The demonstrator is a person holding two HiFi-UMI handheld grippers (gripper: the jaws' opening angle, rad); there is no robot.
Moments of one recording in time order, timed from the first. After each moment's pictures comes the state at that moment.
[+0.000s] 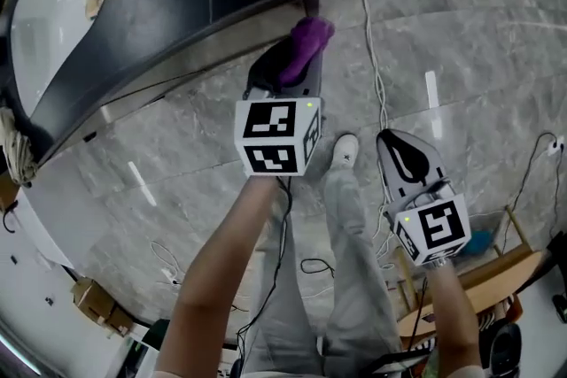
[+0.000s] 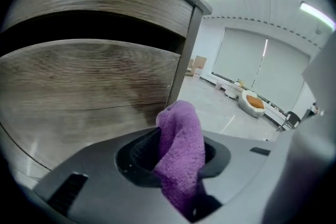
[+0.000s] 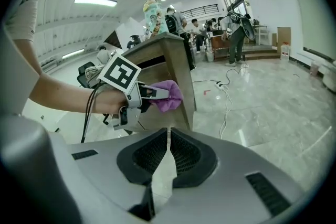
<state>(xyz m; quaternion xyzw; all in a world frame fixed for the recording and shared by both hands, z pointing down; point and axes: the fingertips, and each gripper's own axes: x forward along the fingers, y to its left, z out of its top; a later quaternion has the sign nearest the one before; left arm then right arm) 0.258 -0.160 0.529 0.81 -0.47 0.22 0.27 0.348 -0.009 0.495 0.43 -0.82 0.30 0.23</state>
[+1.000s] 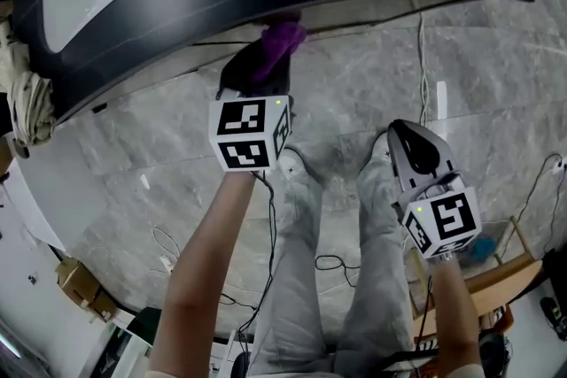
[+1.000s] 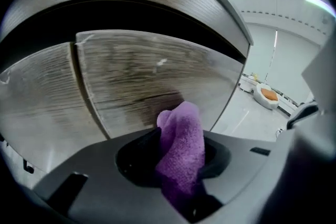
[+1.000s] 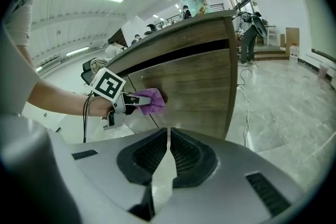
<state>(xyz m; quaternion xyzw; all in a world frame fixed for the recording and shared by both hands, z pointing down) 0.002 -0.138 0.541 0.77 -0.52 0.26 0.25 0.175 -0.012 0.497 0.41 -0.83 0.30 0.23</state>
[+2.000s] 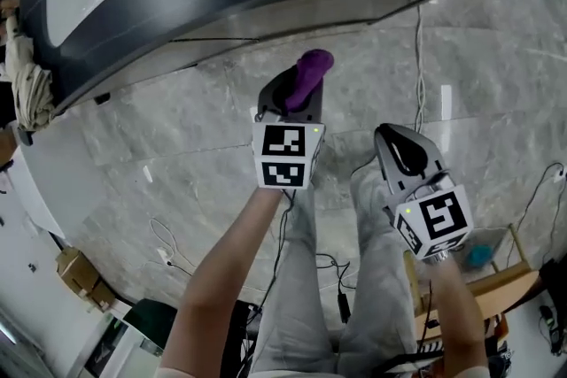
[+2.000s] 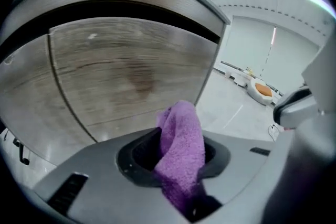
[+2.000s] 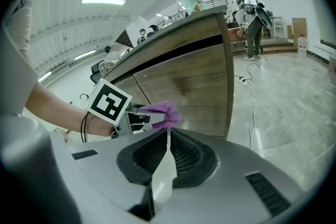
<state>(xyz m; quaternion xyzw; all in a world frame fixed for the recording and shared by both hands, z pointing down) 0.086 -0.077 0.566 0.77 -0.50 0.29 0.27 0.194 0.004 0.500 0.37 -0.85 0.31 0.23</state>
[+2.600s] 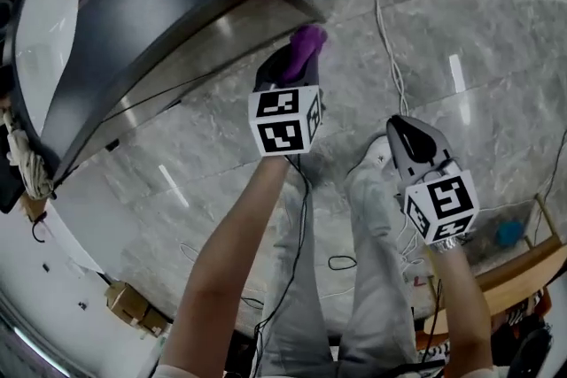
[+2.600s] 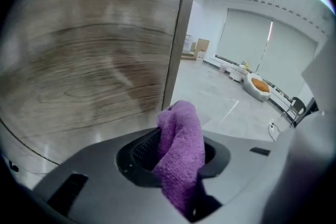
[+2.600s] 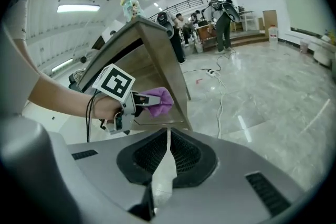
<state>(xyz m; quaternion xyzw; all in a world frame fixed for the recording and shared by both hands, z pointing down) 0.259 -0.141 0.626 0.78 -0.46 0.31 0.28 0.378 0.003 0.568 0.46 -0.78 0.37 0.21</state>
